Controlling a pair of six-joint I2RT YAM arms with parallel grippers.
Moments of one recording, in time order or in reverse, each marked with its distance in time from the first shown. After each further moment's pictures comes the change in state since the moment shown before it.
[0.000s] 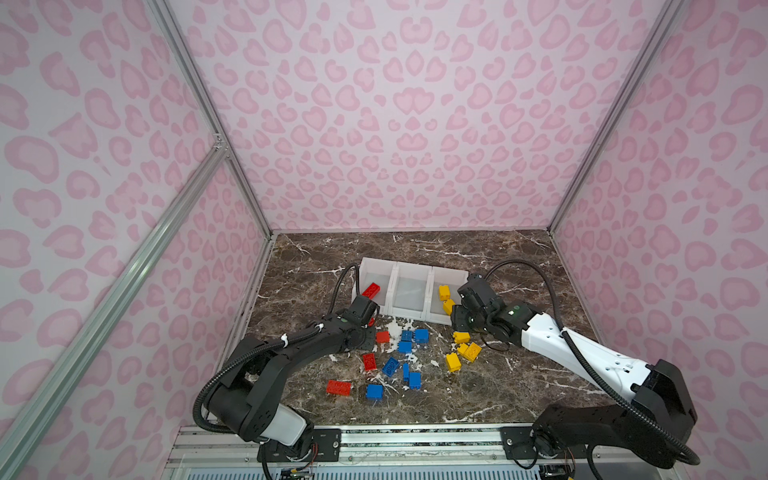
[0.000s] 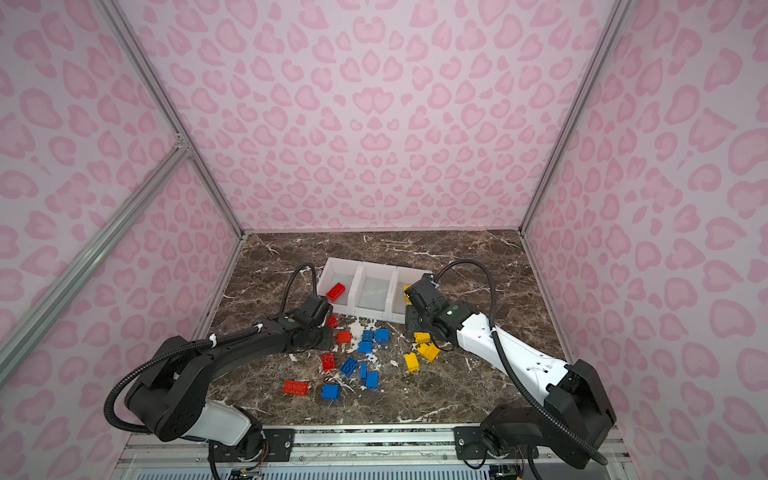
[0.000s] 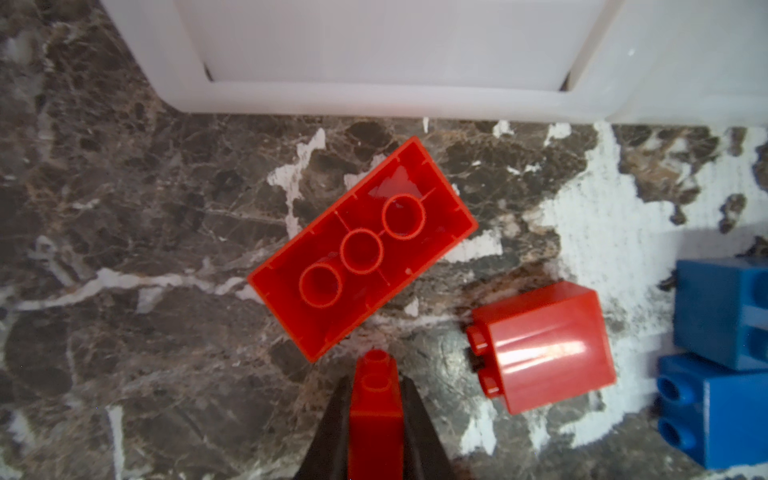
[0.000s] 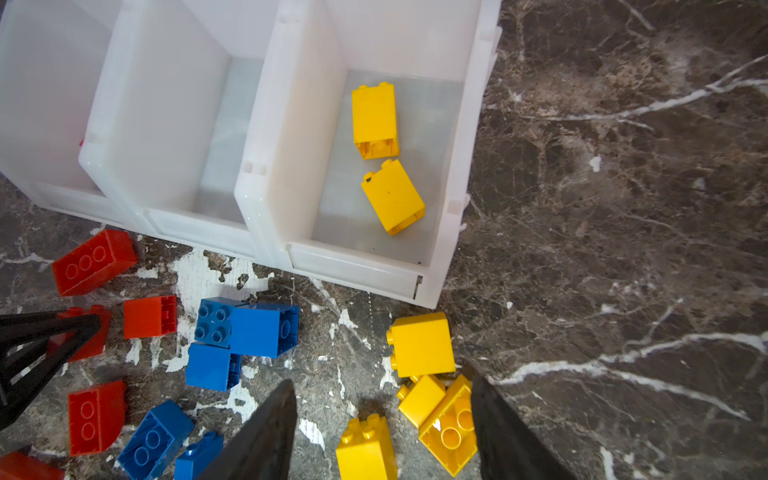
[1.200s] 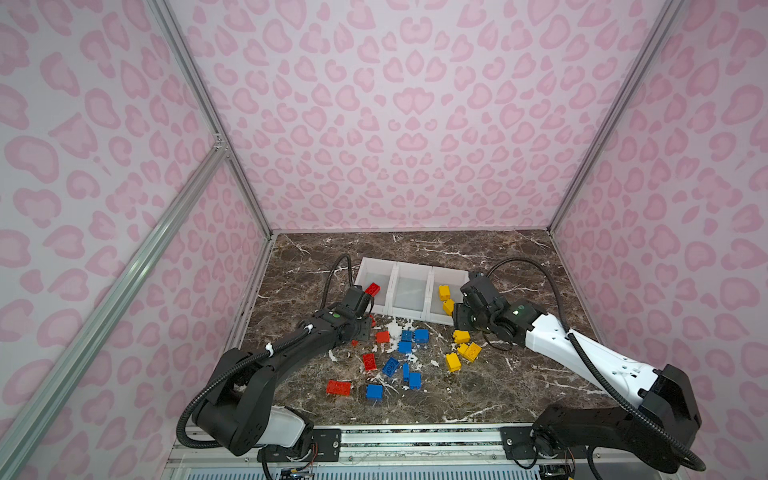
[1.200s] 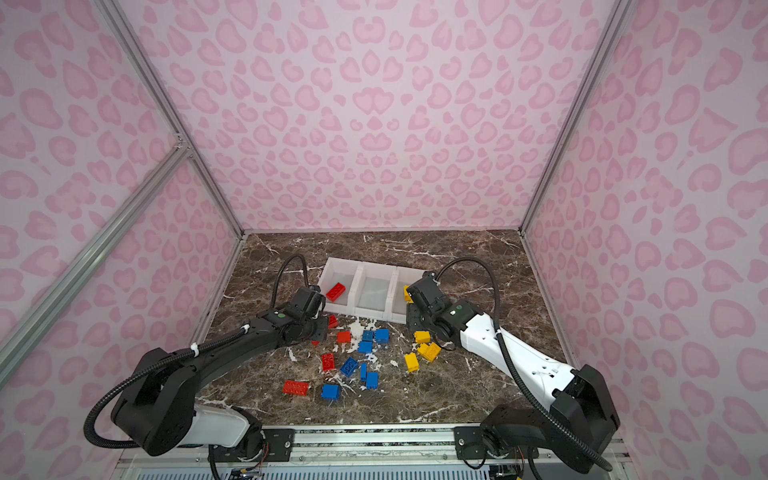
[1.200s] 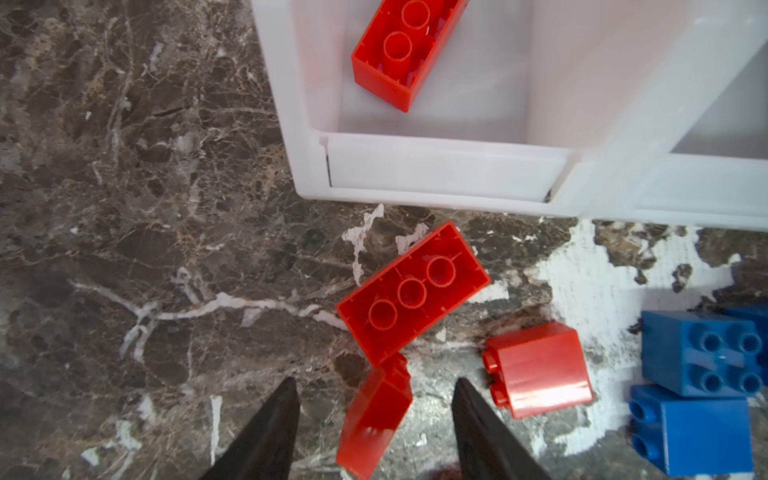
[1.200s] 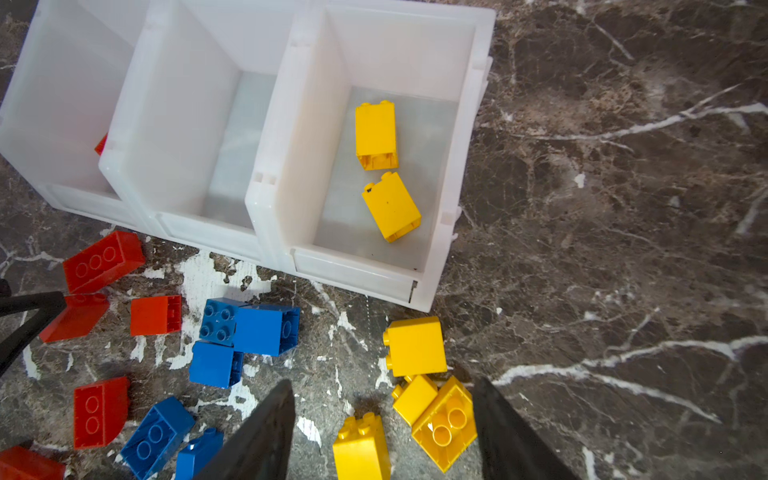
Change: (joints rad) left arm 0.040 -0.060 0.056 -0.043 -0.051 0.029; right arm -0.003 -0.029 0.012 -0.021 0.013 -0.025
